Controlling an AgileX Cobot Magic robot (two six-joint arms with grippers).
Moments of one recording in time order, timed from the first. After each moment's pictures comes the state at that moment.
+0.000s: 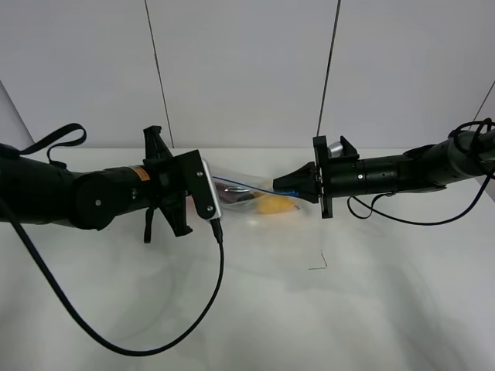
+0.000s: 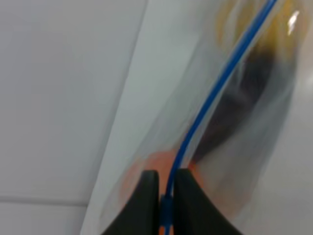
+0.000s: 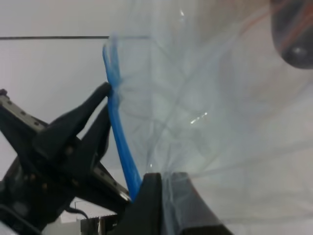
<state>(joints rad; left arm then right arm) -0.54 1.70 -0.75 -0.22 -0.46 1.22 0.06 2.15 -1.16 1.58 1.20 -0.88</state>
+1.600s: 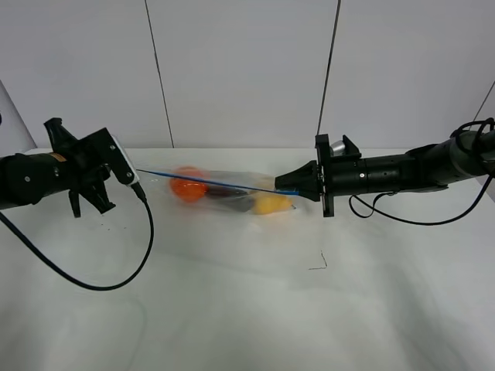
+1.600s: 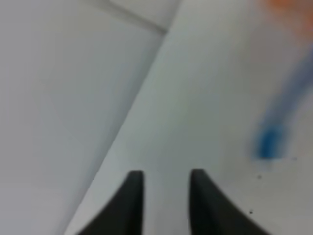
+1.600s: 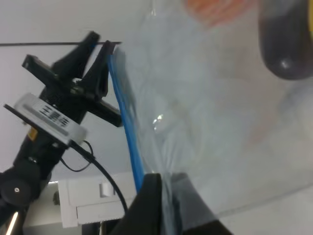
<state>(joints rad) -0.16 1.69 -0.72 -0.22 -0.49 1.23 0.05 2.15 -1.17 1.58 1.20 -0.87</state>
